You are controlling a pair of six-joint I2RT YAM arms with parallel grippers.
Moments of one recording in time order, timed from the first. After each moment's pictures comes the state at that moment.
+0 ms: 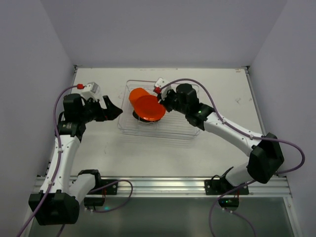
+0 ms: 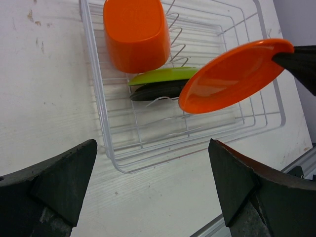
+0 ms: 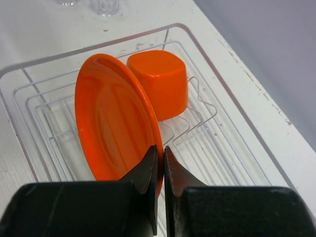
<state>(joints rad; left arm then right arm) 0.05 0.96 0.87 -0.45 0.57 -0.29 0.74 1.47 1.14 -0.01 -0.10 -0.33</state>
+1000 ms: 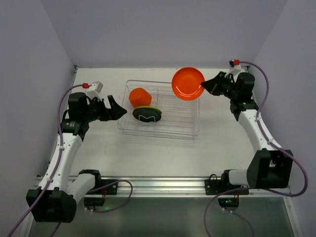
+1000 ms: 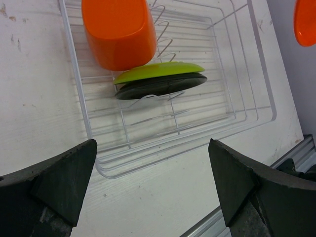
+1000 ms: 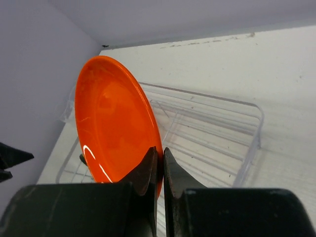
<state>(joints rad) -0.02 0.98 0.87 -0.44 0.56 -0.32 0.05 1.34 1.07 0.05 -0.56 0.46</state>
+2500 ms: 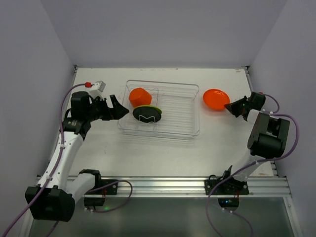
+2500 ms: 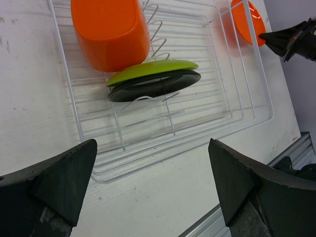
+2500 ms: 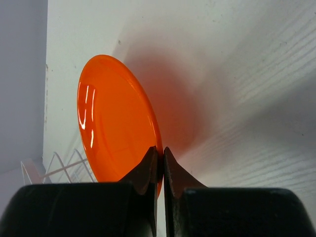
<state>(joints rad) -0.06 1.00 0.88 -0.42 0.54 -0.34 -0.36 1.73 0.89 0.11 -0.37 0.86</state>
